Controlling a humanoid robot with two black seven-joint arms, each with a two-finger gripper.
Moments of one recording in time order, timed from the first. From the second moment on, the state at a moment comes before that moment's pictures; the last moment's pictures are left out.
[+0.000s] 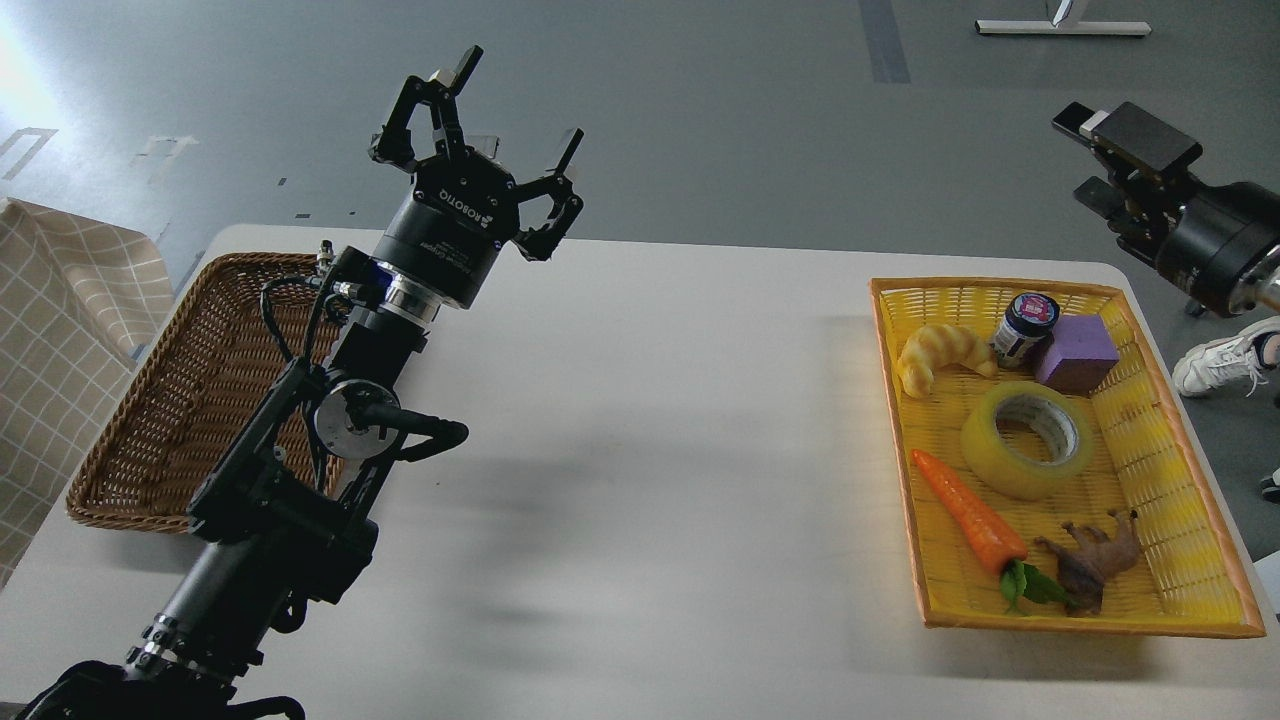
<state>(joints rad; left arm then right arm) -0.40 0.02 -1.32 -1.26 0.46 -0.43 -0.18 0.42 -0.65 1.36 1.40 -1.23 0.41 -0.08</state>
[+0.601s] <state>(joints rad) -0.41 0.02 -1.32 -1.29 0.47 -0.43 -0.18 0.33 -0.82 1.35 1.37 -1.33 0.44 -0.12</state>
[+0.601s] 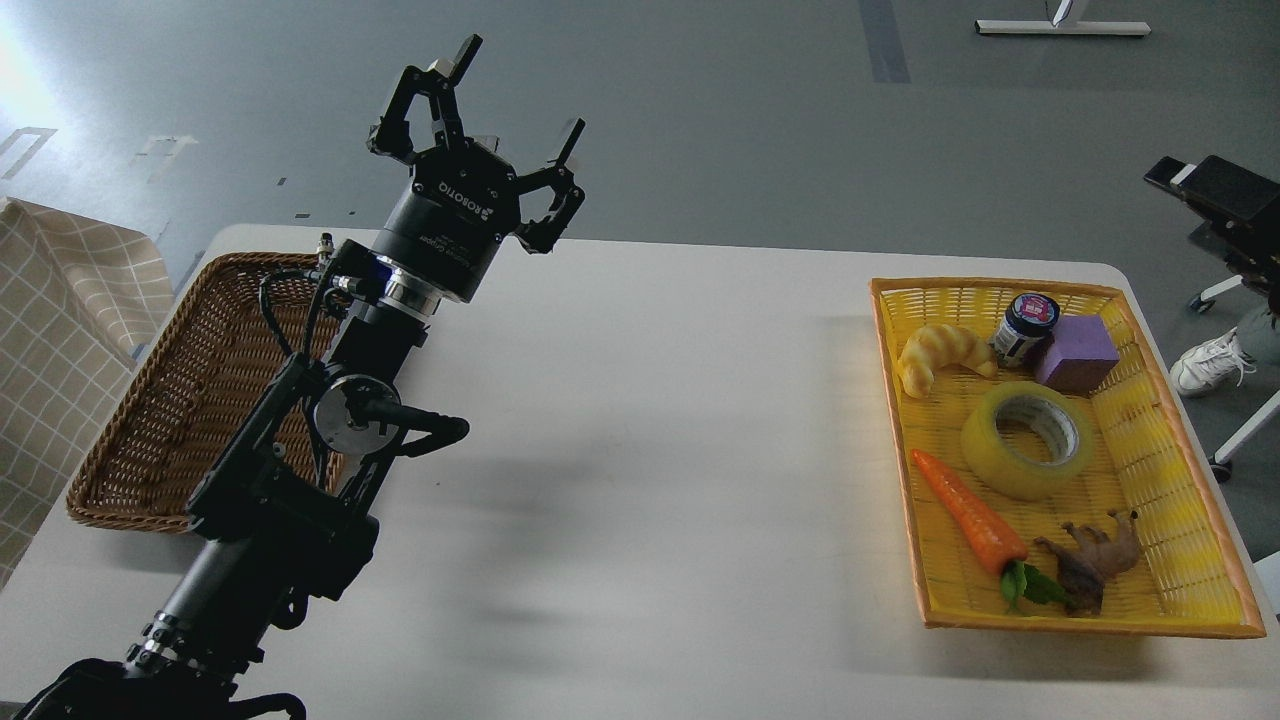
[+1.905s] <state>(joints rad) -0.41 0.01 -1.32 -1.31 0.47 -0.39 -0.18 0.31 -0.80 1.03 1.34 -1.76 0.44 -0.16</state>
